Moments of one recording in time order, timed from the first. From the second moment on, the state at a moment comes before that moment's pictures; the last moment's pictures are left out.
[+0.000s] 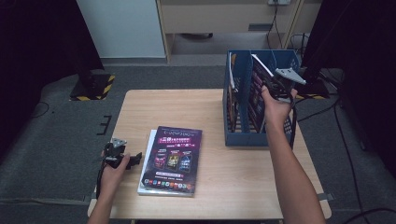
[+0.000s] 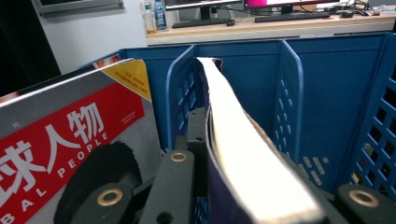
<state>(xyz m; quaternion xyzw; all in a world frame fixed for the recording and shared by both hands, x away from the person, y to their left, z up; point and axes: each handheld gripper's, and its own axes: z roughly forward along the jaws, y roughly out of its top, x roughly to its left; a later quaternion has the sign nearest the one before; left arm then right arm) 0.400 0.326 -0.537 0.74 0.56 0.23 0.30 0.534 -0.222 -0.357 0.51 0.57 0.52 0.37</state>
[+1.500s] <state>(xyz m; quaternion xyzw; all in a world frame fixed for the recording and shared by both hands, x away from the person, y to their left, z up) 0.400 0.325 -0.537 0.74 0.56 0.23 0.30 0.512 -0.220 -0.368 0.49 0.59 0.51 0.38</state>
